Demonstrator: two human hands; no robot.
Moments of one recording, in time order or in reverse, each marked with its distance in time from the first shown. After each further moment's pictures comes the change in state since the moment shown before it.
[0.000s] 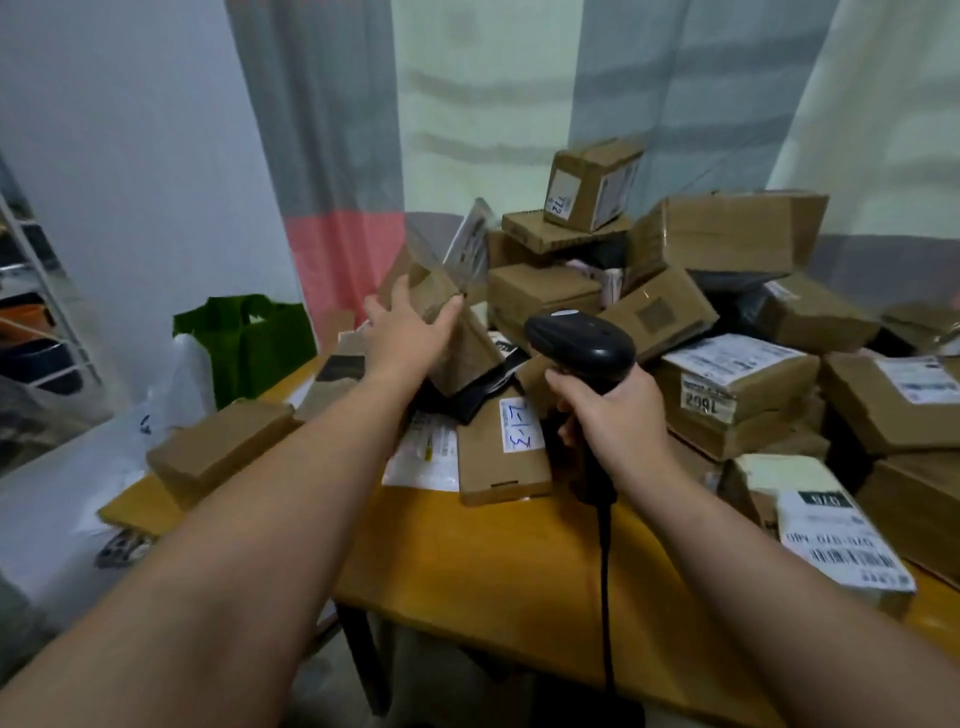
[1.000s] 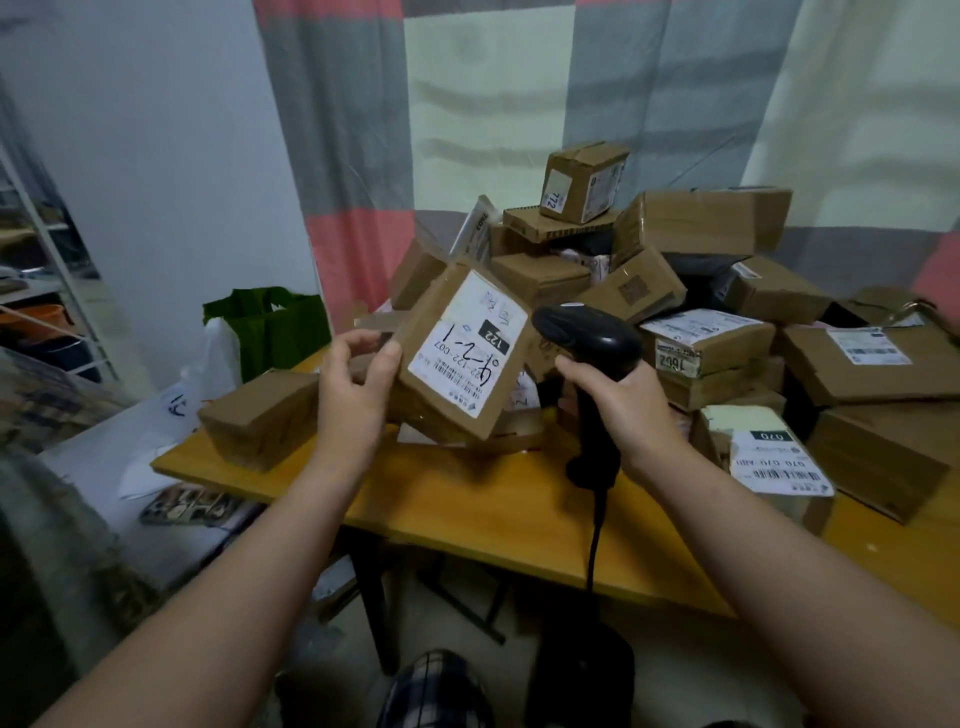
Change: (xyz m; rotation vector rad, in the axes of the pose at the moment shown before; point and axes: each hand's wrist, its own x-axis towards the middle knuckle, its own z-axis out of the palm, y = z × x) left_hand -0.132 -0.067 -0.044 -0.627 0.150 0.151; right_hand -0.059 -0.018 -0.026 0.212 -0.102 0.079
